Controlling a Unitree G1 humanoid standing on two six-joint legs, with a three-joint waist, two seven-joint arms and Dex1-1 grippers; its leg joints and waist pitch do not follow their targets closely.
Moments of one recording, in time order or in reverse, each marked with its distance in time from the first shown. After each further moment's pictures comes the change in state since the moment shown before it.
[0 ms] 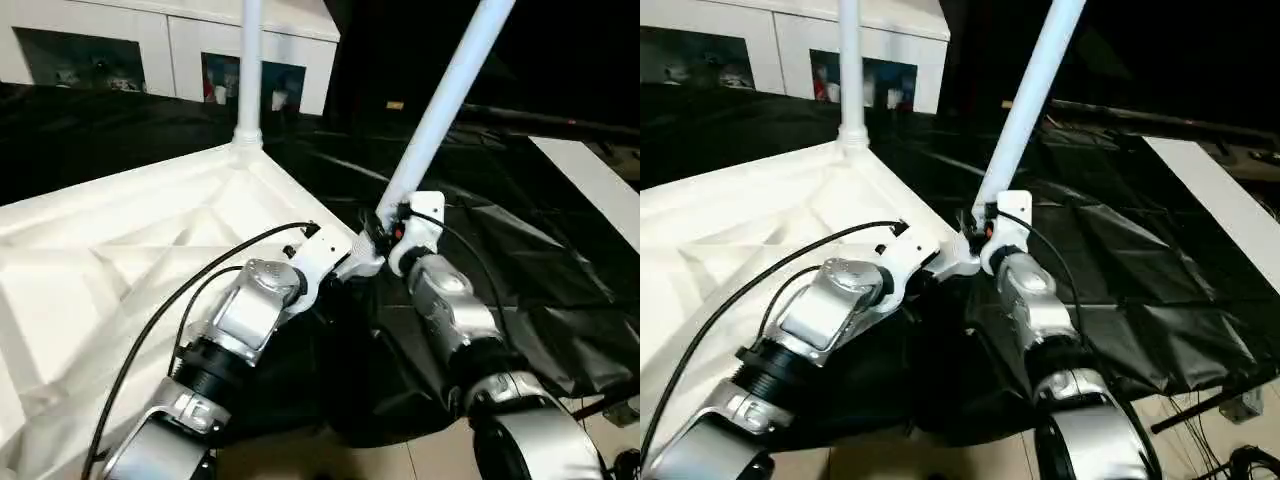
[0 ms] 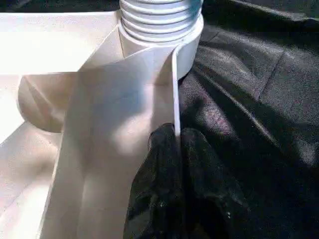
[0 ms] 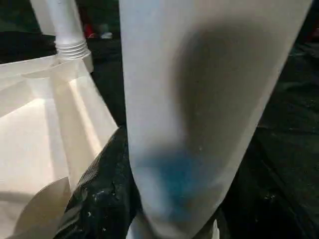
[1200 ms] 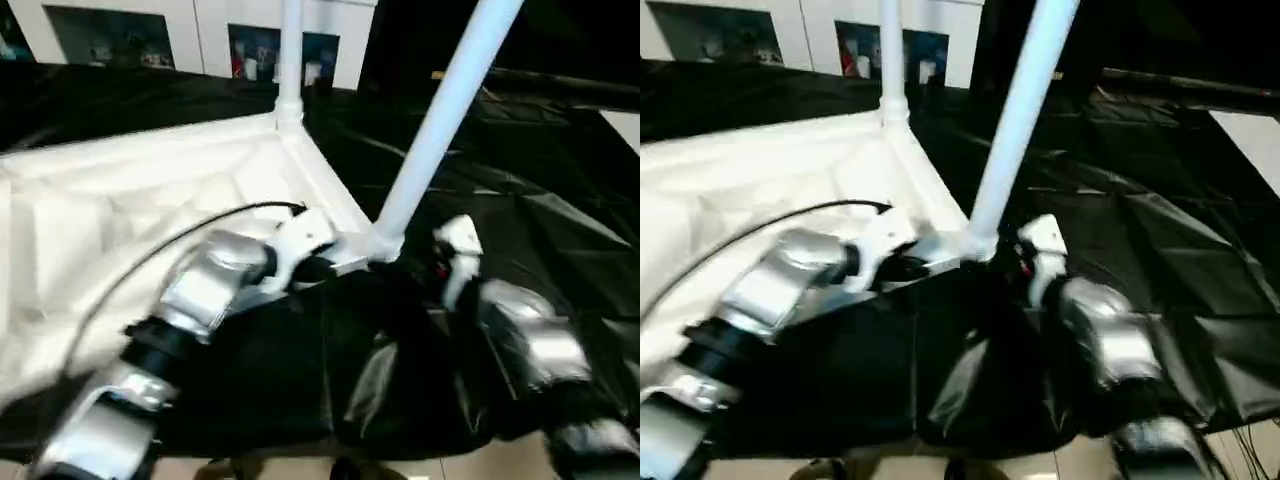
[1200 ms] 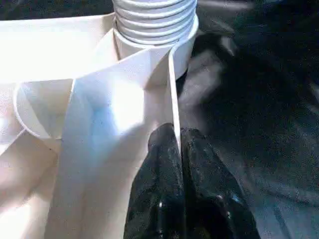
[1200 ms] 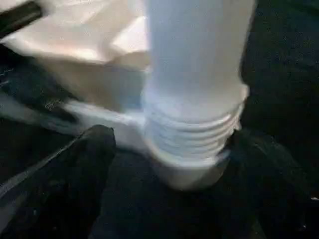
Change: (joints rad) left arm -0.045 0.301 -0.041 -0.025 -0.117 -0.320 -0.437; right arm 0.337 -0.340 0.108 -0.517 0.073 0.184 0.703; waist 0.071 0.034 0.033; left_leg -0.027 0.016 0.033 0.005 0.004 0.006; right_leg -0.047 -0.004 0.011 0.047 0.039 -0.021
